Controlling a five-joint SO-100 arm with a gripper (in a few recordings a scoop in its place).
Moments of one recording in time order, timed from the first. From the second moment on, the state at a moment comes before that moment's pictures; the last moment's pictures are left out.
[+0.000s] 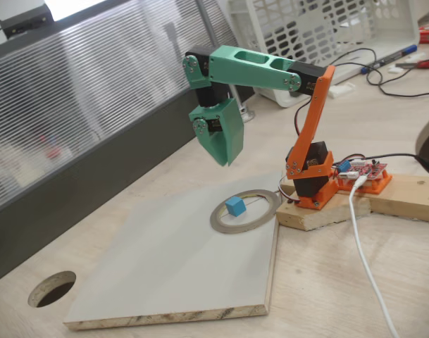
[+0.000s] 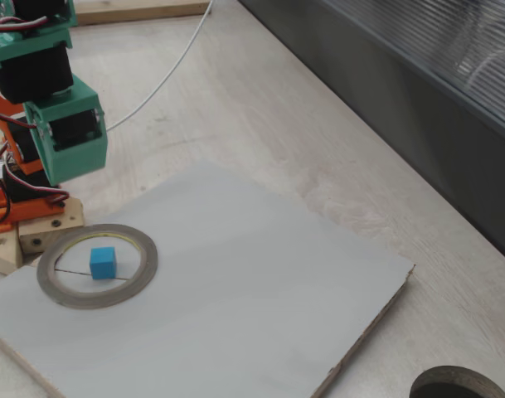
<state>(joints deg) 17.8 116.7 95.8 109.5 101.5</state>
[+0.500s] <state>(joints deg) 17.3 116.6 95.8 109.3 101.5</state>
